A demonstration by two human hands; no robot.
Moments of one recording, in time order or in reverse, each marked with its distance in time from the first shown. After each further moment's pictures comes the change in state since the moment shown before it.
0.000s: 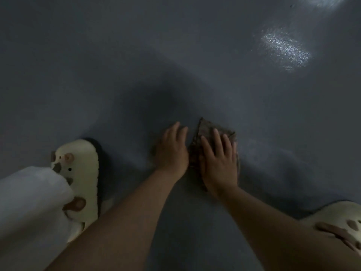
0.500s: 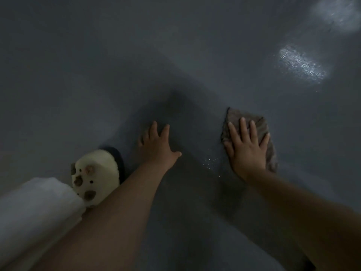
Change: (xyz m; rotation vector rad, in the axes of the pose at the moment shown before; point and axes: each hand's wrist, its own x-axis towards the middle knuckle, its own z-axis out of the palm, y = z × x) left_hand 0.023 -0.091 -0.059 0.088 -0.212 -0.384; right_hand 0.085 -0.003 -0.016 -0.134 -0.156 0.037
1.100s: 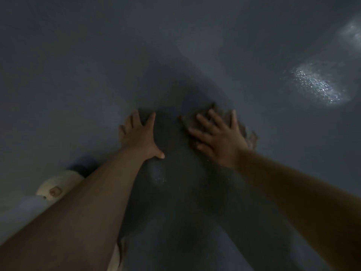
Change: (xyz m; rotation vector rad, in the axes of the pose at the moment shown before) left_hand 0.065 -0.061 -0.056 -0.003 -0.080 -0.155; right_hand 0.115 -0.076 -0.029 -0.288 0.053 -0.756
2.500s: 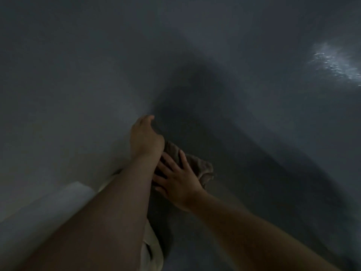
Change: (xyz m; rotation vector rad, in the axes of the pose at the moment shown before) left_hand 0.017 -0.052 -0.024 -0.498 0.391 -0.125; right_hand 0.054 -0.196 -0.020 0.248 -0.120 -0.188
